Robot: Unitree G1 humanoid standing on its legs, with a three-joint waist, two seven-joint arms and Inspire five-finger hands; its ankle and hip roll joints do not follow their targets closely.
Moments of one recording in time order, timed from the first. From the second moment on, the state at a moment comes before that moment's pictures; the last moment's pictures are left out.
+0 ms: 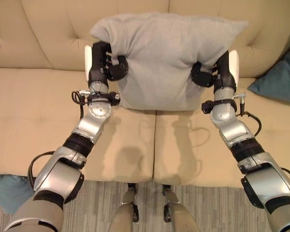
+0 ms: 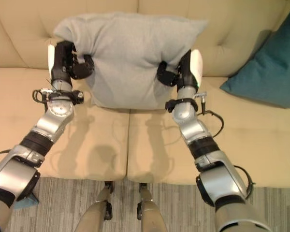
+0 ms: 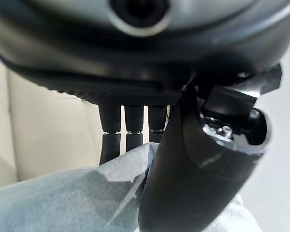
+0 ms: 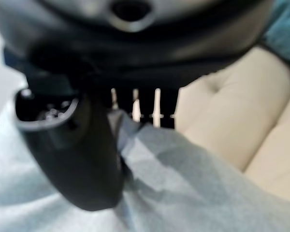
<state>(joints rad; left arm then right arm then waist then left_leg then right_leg) -1.00 0.49 -0.45 0.63 -0.33 -0.14 0.53 -0.95 -0.53 0.38 0.63 0.04 -0.04 -0.53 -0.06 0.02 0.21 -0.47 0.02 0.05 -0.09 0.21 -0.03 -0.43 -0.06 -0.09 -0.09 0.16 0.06</state>
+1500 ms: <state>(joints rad) 0.15 0.37 -0.14 0.55 -0.27 -0.15 0.08 0.02 -0.47 0.07 0.49 -0.05 -0.09 -0.16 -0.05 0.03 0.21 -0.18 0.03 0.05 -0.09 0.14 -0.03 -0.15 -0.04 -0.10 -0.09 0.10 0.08</state>
